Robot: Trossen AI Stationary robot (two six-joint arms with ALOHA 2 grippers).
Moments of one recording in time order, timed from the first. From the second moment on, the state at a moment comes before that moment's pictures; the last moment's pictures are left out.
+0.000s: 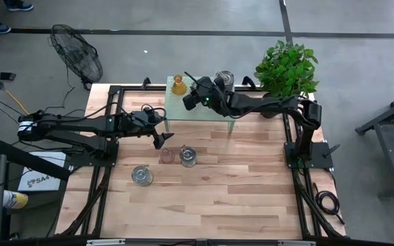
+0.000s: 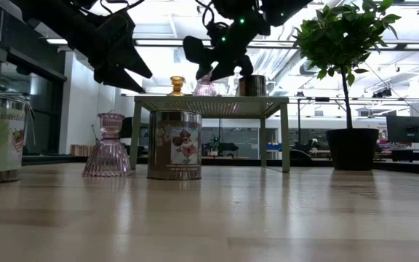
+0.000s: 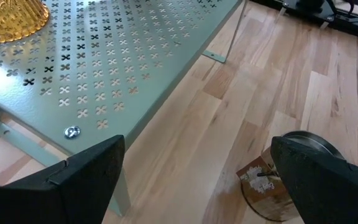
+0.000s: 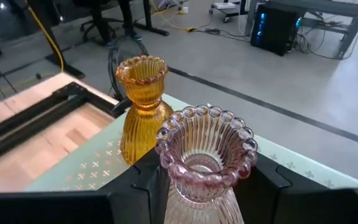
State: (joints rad) left arm 0.11 0.97 0.62 -0.18 -0.25 -0.29; right arm -0.27 1.86 1.47 -0.04 0.60 0.34
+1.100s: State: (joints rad) left arm 0.11 0.97 0.62 -0.18 -0.26 -0.30; right arm -0.27 1.86 1.35 0.18 0.64 0.37
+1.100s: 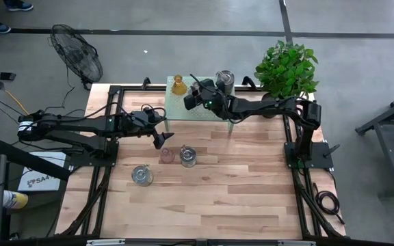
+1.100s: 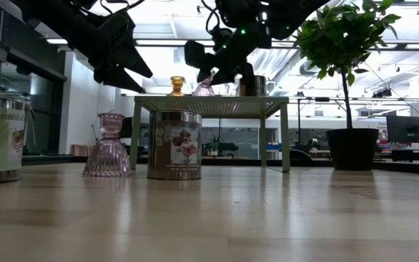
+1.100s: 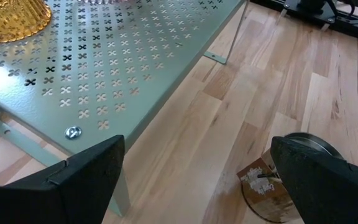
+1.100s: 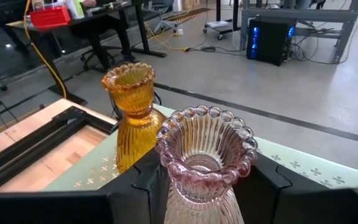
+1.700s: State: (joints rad) left arm 0.11 0.97 0.62 -0.18 -0.26 -0.30; right arm -0.27 1.86 1.35 0.17 0.59 0.28
